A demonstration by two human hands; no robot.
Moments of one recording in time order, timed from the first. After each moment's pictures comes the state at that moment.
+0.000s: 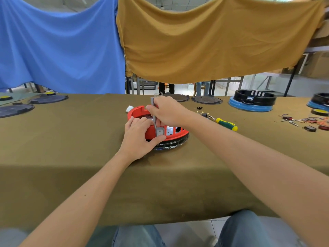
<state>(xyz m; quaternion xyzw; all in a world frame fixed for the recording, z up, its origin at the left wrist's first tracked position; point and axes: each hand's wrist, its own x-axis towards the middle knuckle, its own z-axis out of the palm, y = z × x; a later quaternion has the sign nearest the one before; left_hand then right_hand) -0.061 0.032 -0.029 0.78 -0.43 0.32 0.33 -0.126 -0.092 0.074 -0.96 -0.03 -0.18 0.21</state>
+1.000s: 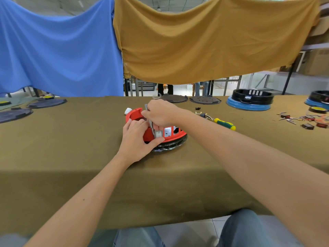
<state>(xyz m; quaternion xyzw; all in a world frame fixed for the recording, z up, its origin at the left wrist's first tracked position) -0.062 0.033 -0.028 0.79 -0.43 0.30 0.33 -0.115 -0.088 0.081 -0.99 -0.03 -0.10 0.13</state>
